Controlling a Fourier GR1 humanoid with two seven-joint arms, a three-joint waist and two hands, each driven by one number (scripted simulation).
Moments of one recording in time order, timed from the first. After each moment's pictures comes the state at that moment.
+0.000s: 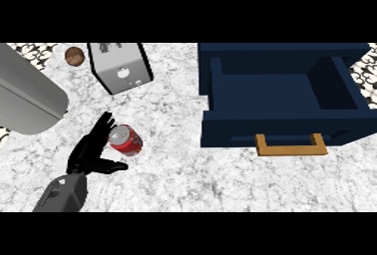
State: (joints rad) left arm -0.33 0.18 0.20 -0.66 0.11 -0.33 -0.38; right arm 0.40 -0.03 -0.73 -2.20 -0.49 0.54 0.20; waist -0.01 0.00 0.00
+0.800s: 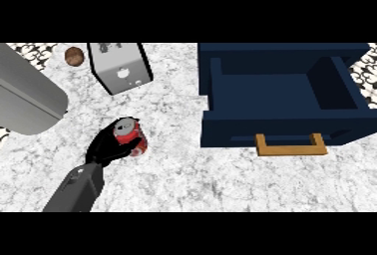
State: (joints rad) left arm -0.49 0.14 0.24 -0.42 0.15 -0.39 -0.45; right arm 0.41 -0.02 -0.77 -2.22 -0.55 0.58 0.24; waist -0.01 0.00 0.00
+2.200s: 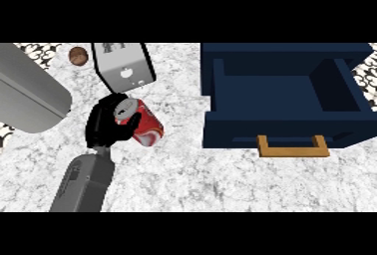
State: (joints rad) left arm -0.36 0.01 0.13 -1.14 0.30 -0.03 -0.20; right arm 0.46 -0.01 -0.75 -2.26 -0.57 0.53 0.24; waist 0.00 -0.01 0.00
